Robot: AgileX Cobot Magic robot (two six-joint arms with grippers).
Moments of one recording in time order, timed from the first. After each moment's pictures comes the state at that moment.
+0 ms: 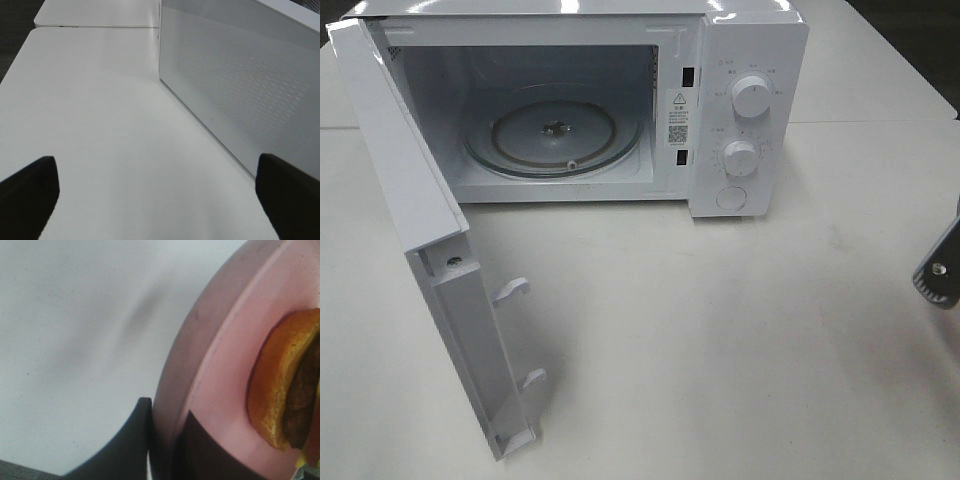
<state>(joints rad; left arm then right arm) 0.05 0.00 -0.52 -0.14 1.07 0.11 0.69 1.10 -0.43 -0.82 0.92 0.52</state>
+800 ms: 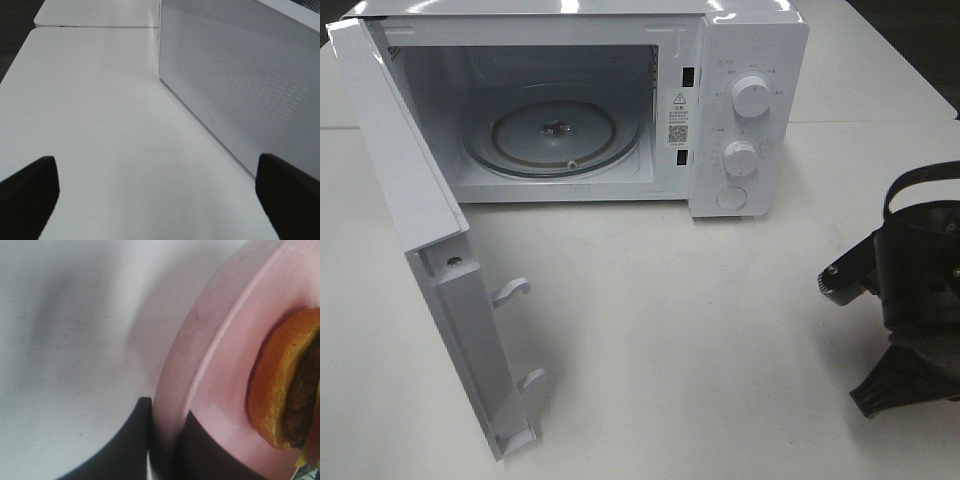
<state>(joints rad) 0.05 0.00 -0.52 -0.14 1.07 0.11 0.69 1.66 -0.55 -0.83 0.87 1.04</state>
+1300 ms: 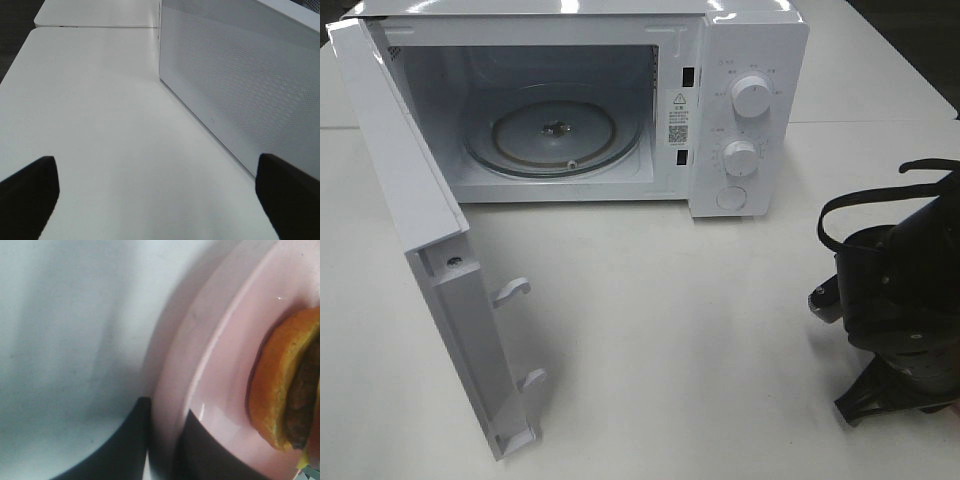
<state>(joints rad) 0.05 0.00 -0.52 -0.14 1.07 0.11 0.60 1.87 -0.60 -0.88 0.77 1.11</state>
